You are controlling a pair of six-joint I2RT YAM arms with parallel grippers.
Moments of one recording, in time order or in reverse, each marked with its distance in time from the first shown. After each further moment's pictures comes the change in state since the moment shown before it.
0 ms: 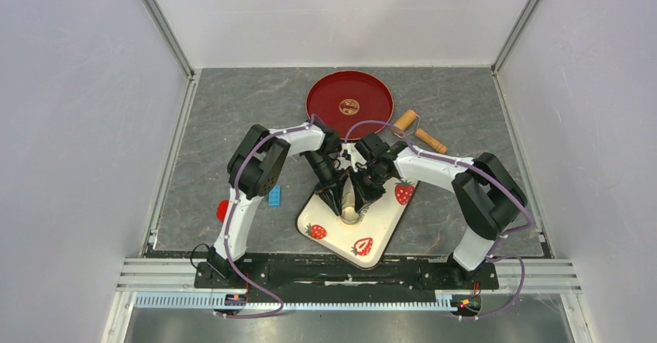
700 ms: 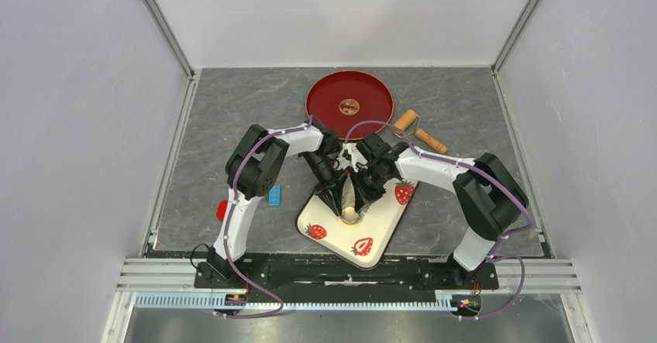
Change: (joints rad) left arm 0.007 -0.024 -0.030 0.036 0.019 -0.008; right arm -0.005 -0.010 -0.017 0.021 -0.016 -0.008
